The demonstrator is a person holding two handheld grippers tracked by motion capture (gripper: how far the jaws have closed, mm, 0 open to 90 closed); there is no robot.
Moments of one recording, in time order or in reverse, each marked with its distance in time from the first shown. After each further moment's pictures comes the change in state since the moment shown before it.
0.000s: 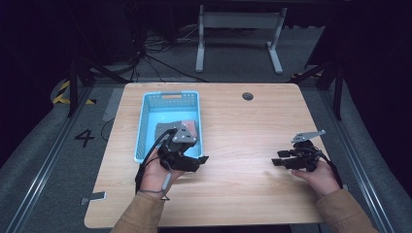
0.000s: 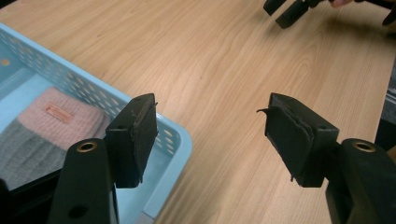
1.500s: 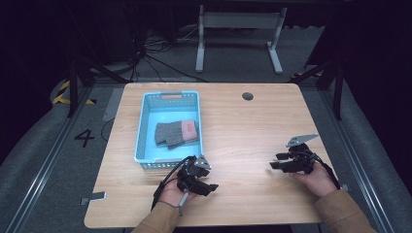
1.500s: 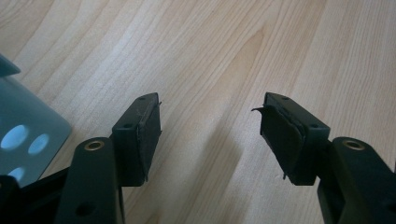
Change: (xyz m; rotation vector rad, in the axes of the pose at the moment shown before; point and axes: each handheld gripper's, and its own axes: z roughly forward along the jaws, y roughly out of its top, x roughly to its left) left arm -0.020 -0.059 0.091 0.164 -0.161 -0.024; right arm 0.003 -0.006 0.014 0.054 -0.036 -0.059
